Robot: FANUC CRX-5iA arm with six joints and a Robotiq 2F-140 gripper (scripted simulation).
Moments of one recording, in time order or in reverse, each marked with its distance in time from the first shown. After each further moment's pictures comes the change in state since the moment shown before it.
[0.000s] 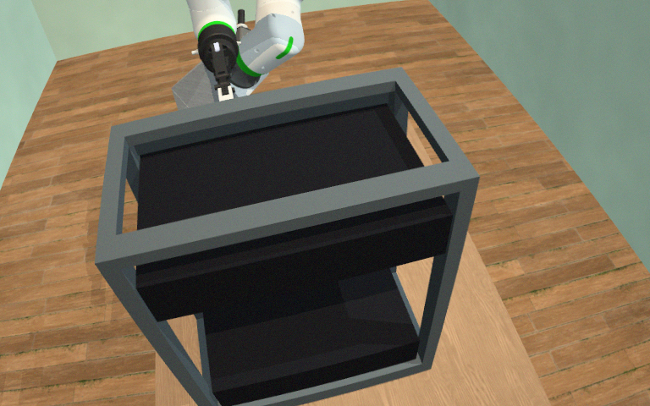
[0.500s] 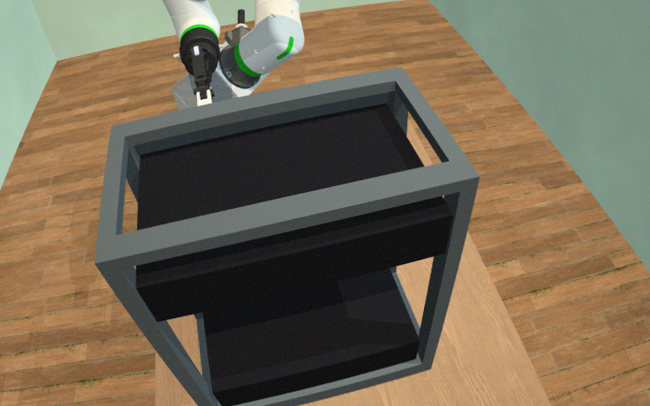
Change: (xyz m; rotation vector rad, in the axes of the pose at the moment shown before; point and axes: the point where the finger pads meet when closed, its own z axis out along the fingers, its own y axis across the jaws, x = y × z) arm -0.043 0.001 -0.001 0.000 -0.001 0.000
